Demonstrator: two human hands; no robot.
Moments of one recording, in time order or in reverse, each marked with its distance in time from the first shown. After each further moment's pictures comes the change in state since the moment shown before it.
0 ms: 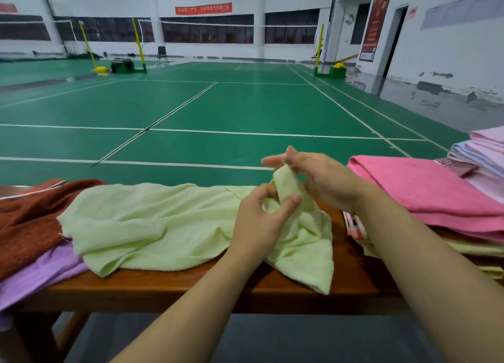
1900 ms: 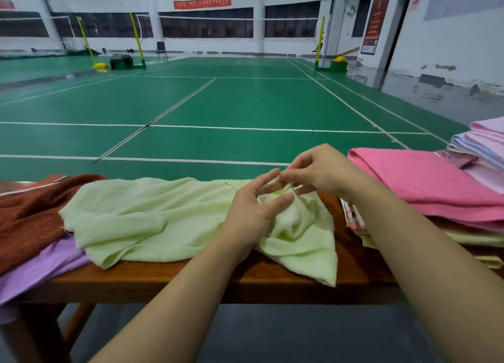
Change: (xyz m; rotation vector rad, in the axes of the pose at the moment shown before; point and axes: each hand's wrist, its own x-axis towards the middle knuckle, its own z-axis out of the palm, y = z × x) left_hand 0.002 0.003 -0.015 -0.170 -0.160 -0.211; right_hand 0.002 -0.002 0.000 -0.347 0.261 0.156
